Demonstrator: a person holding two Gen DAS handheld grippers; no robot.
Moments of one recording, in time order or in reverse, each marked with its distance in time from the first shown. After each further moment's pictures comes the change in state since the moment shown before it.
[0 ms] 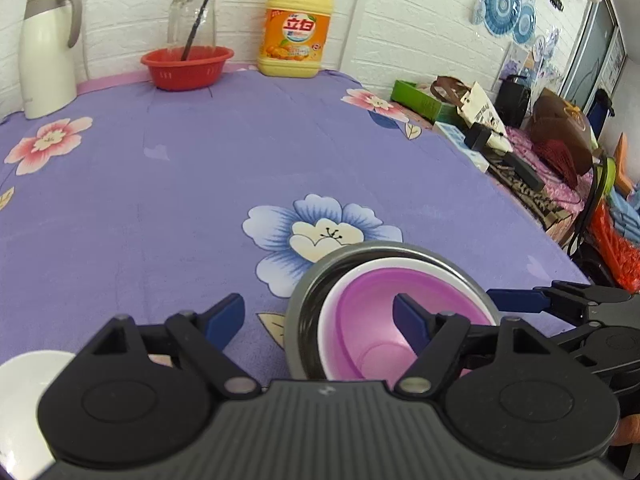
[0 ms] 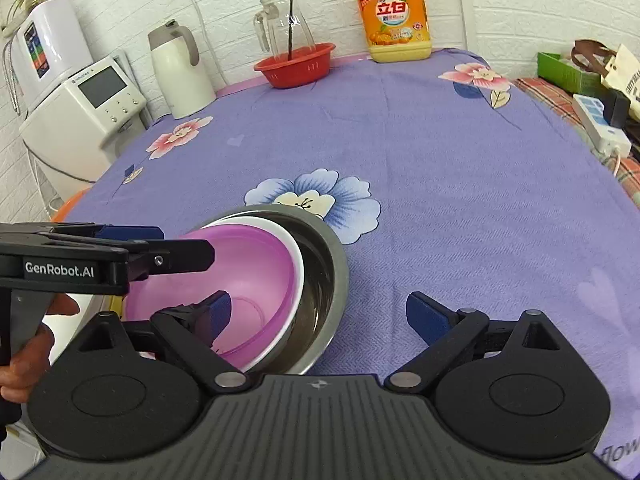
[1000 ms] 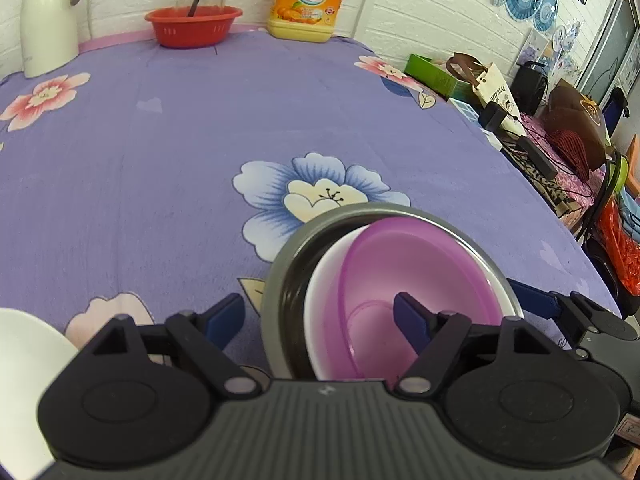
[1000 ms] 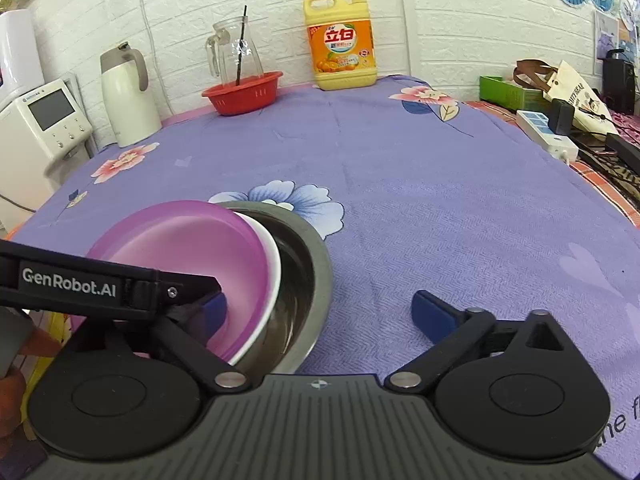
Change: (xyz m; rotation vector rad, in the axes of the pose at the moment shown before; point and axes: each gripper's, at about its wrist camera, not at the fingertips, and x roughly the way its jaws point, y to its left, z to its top) left arm 0.024 -0.004 -0.010 -0.073 0.076 0.008; right arm 0.013 0.014 -0.022 0.036 -0.137 -0.198
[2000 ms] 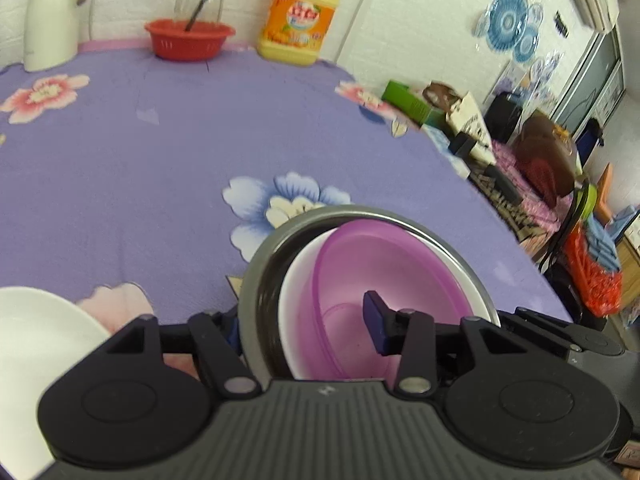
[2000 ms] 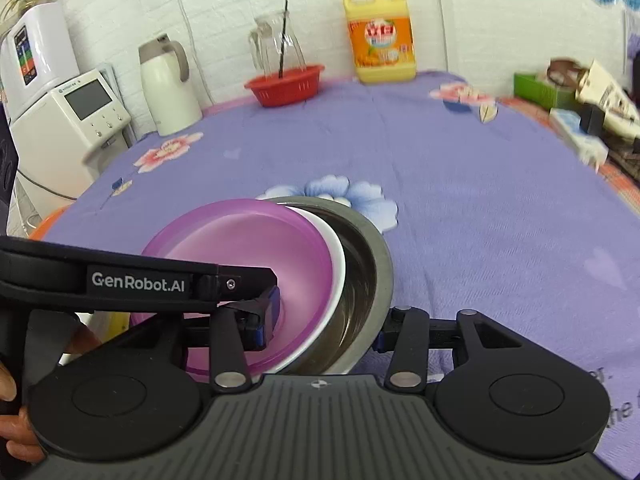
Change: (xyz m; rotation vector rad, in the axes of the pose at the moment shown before) left arm -0.048 0.005 -0.004 -0.052 -0.078 -0.100; right arm -0.037 0.035 0.012 -0.046 0.008 0.090
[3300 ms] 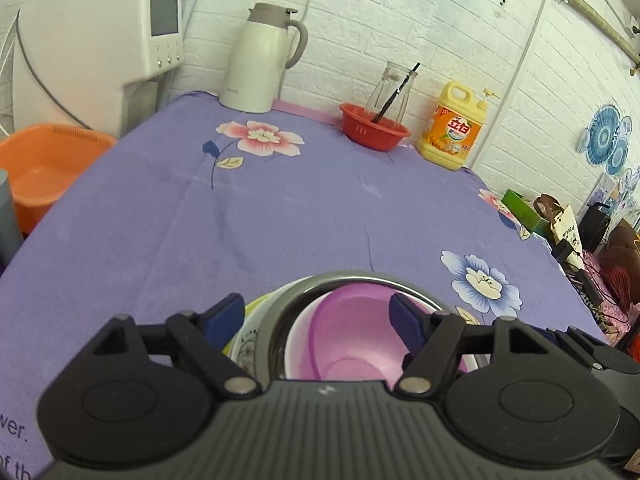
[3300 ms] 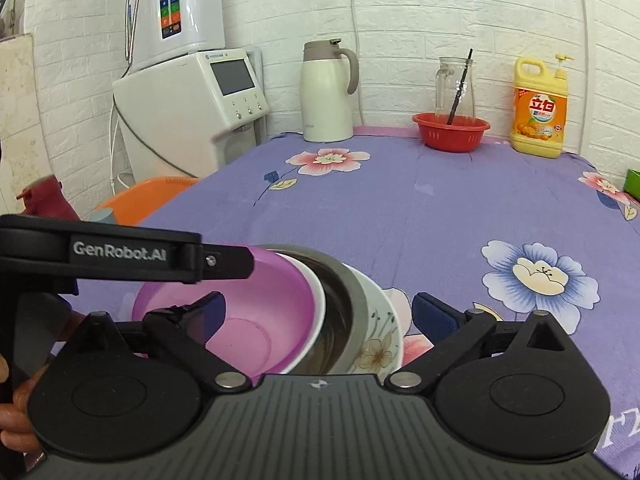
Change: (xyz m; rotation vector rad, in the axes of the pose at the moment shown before) left arm -0.147 0.120 -0.060 -0.198 -0.263 0.289; right arm 0.006 0.151 -0.011 -0.224 -0.067 0.210
